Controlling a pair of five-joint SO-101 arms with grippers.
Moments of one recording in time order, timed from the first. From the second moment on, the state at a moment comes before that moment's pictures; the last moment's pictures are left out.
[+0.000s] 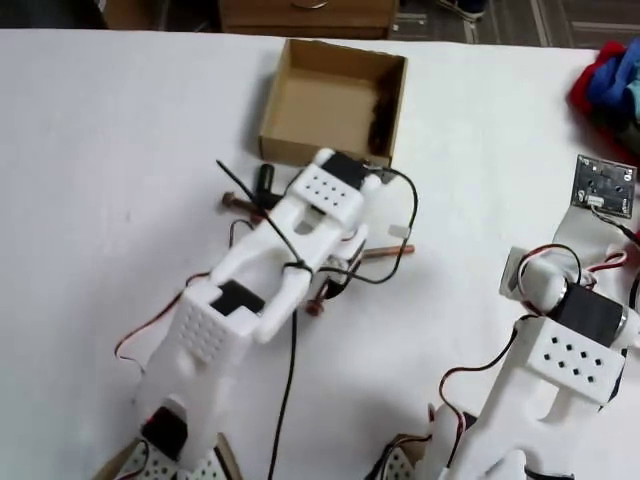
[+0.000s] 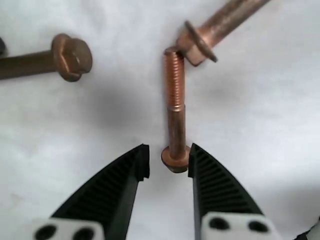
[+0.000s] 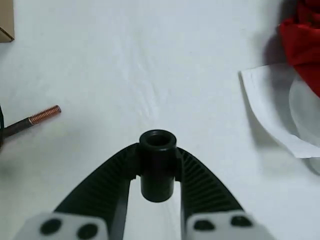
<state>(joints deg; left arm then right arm) 27.7 40.2 -28.9 100.7 6.1 23.8 -46.6 37.9 73.9 12.1</state>
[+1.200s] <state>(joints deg) 0.6 30.4 -14.2 101.3 -61.3 23.7 -46.6 37.9 73.9 12.1</state>
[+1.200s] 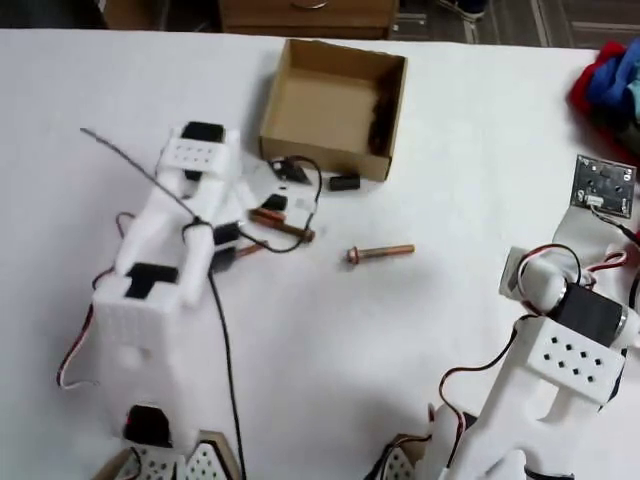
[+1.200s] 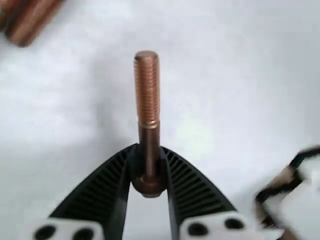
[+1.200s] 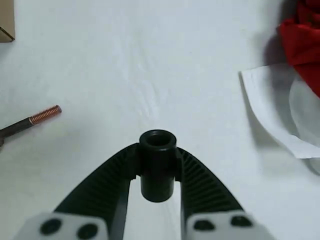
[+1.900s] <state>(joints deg) 1.1 28.6 -10.9 95.3 -64.6 23.7 -46.6 37.9 73.9 15.0</state>
